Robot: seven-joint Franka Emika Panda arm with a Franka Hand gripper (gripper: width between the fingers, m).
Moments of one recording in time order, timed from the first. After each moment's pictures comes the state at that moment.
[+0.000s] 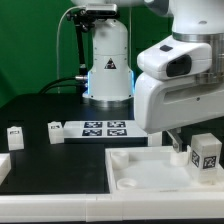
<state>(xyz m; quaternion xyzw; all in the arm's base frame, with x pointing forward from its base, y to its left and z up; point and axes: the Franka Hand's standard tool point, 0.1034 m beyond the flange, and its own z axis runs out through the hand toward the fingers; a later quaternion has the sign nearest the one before) 0.621 0.119 0.086 -0.99 -0.15 0.04 0.05</state>
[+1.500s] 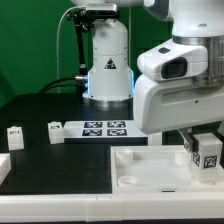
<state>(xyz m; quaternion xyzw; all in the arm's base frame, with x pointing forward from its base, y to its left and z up) 0.623 0.120 0.082 -1.00 -0.07 0.04 0.05</state>
